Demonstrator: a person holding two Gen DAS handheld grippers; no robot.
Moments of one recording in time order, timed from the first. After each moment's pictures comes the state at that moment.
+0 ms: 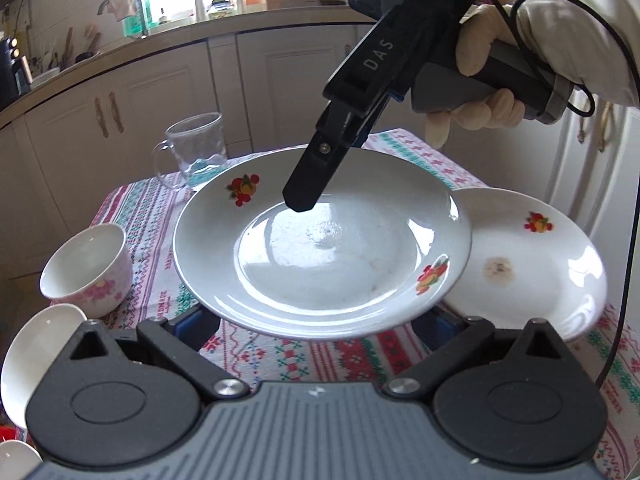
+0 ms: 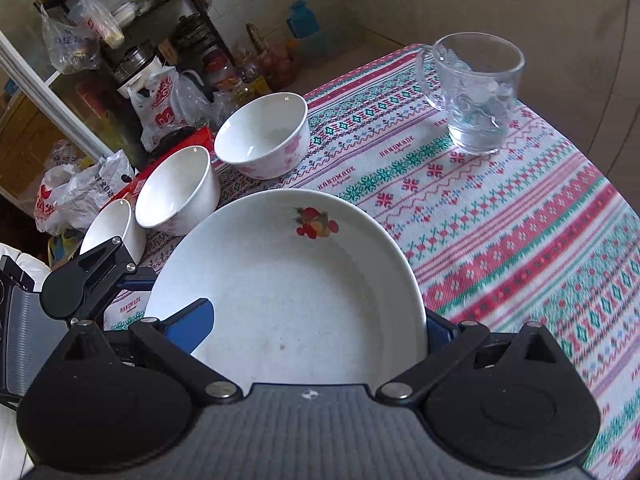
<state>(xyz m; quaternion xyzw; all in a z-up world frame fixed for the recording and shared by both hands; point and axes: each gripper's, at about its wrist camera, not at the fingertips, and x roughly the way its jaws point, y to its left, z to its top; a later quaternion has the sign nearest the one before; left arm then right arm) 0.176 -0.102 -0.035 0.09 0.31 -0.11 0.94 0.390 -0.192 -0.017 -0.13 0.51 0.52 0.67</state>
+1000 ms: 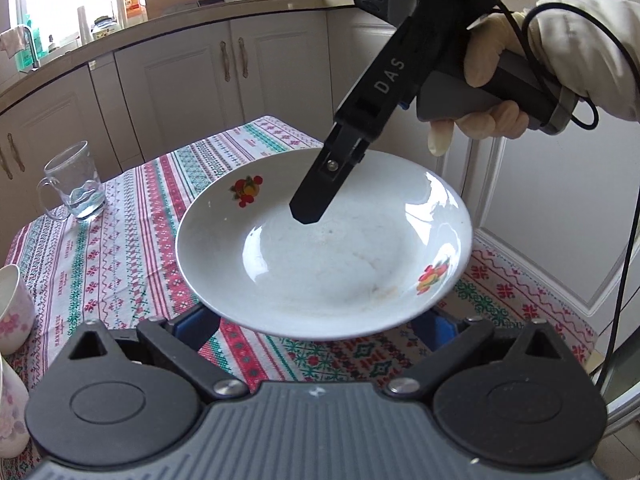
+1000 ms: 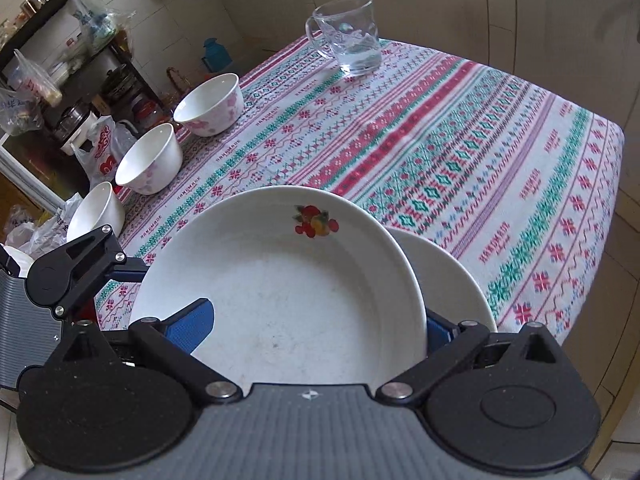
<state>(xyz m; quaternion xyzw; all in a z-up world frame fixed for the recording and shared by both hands) 0.142 -0.164 -0.041 0.14 0.33 -0.25 0.90 0.299 -0.319 -0.030 -0.05 0.52 0.41 0.75</state>
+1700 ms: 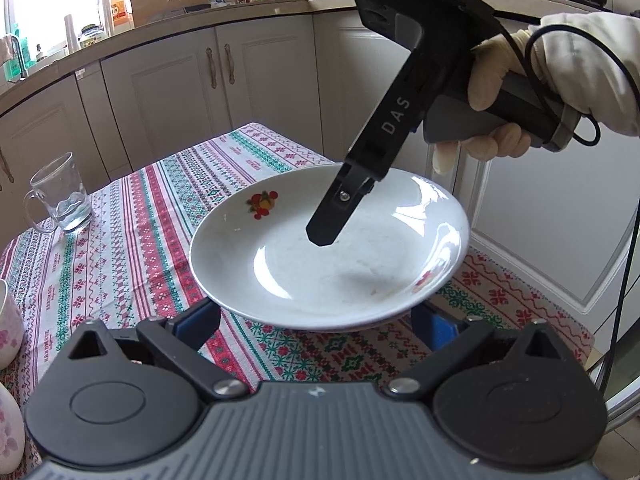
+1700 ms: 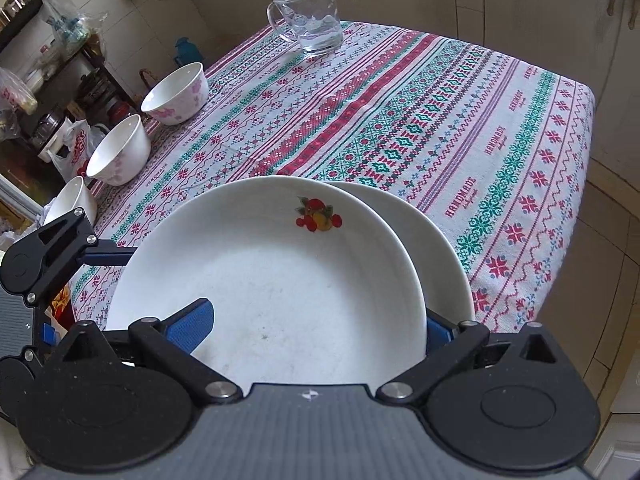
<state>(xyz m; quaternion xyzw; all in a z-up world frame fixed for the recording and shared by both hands) 0.147 -0.168 -0.042 0.15 0.32 -0.27 0.90 0.293 -0.340 -0.048 -0.05 0.53 0.37 0.76</state>
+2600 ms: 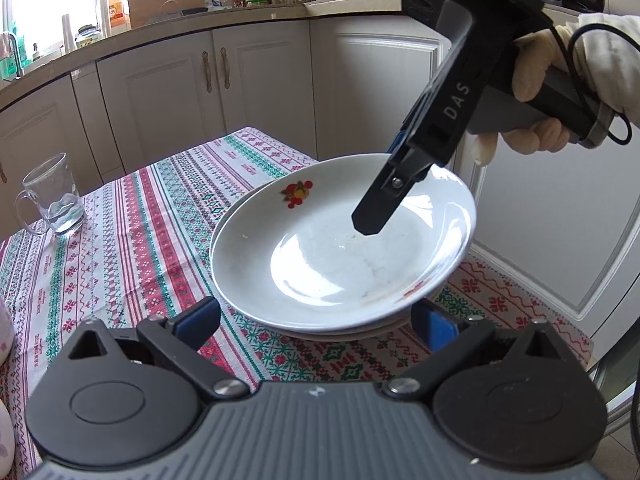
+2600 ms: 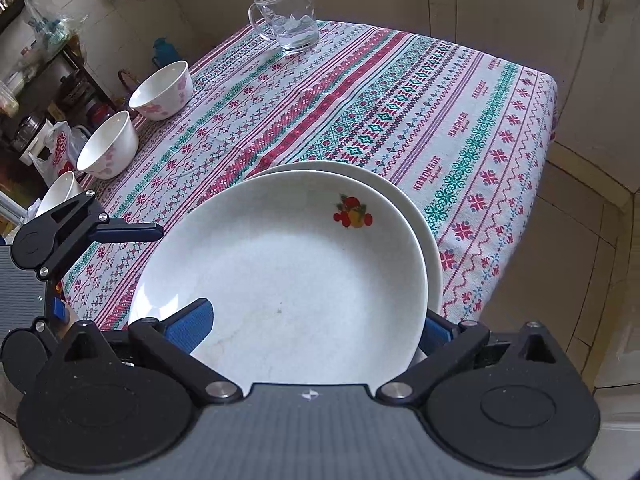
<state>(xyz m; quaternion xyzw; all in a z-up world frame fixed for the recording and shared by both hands) 0.153 -0.166 -0.045 0.13 0.31 -0.28 0.90 0.269 -0.356 -0.031 -0.05 0.54 0.33 0.78</state>
